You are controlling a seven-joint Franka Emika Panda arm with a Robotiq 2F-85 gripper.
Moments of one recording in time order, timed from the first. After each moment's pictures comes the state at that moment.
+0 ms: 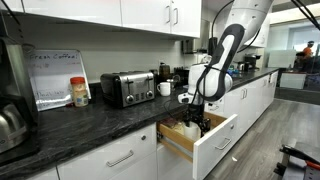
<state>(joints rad) -0.14 0.53 0.16 -2.32 -0.24 2.88 -1.44</state>
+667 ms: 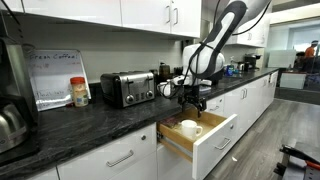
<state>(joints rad) -0.14 0.38 0.16 -2.23 -0.23 2.64 -1.55</state>
